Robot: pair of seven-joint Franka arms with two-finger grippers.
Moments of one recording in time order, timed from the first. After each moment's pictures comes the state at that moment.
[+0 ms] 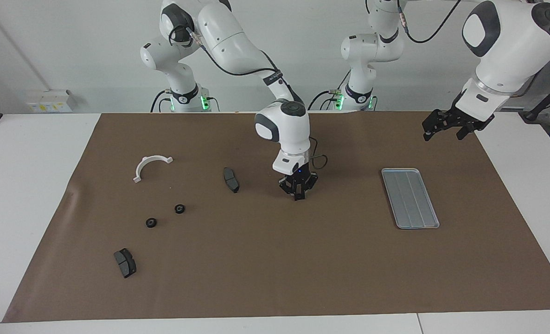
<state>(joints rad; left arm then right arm) -0.06 0.11 0.03 -1.47 -0.01 1.50 0.02 0.77 0.58 -0.08 -1.70 -0.11 2.56 0.64</state>
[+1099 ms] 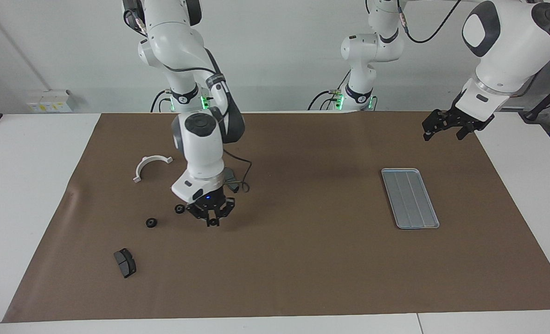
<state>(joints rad) -0.06 0.11 0.03 -1.47 -0.01 1.50 0.02 0.33 0.45 -0.11 -1.71 -0.11 2.34 0.20</state>
